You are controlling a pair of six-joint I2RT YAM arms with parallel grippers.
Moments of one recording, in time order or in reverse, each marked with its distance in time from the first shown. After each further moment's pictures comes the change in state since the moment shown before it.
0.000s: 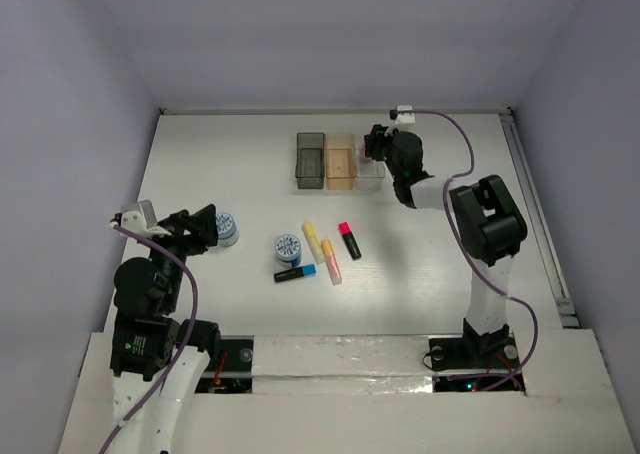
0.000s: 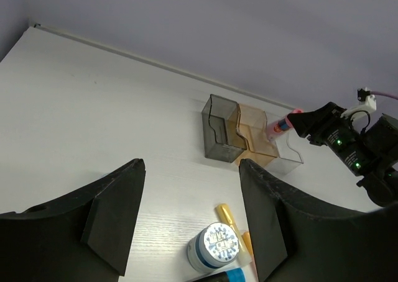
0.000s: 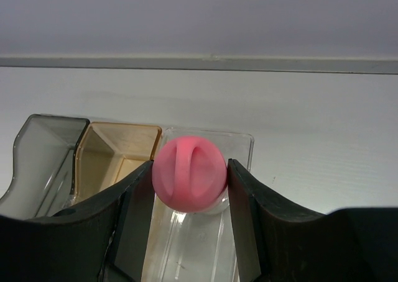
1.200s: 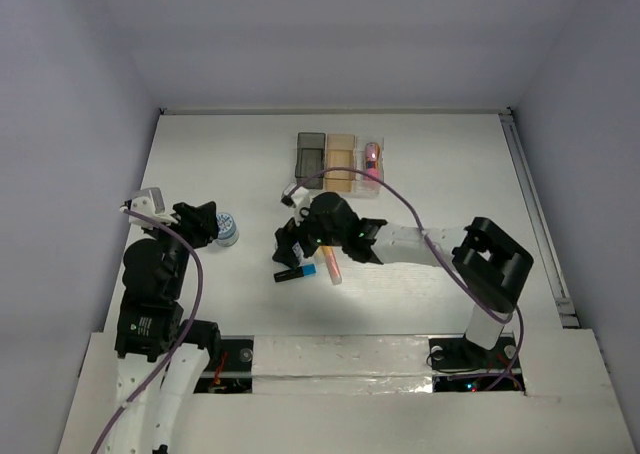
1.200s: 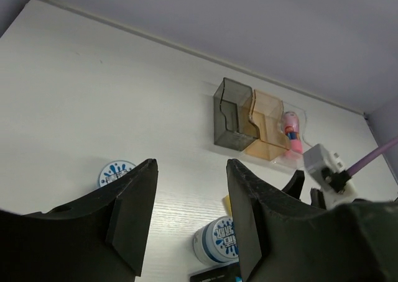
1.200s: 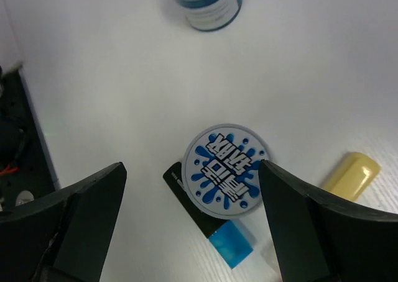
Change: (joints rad) left arm 0.016 0.084 -0.007 0.005 0.007 -0.006; right arm 0.576 -0.288 -0.126 -0.512 -0.384 0.033
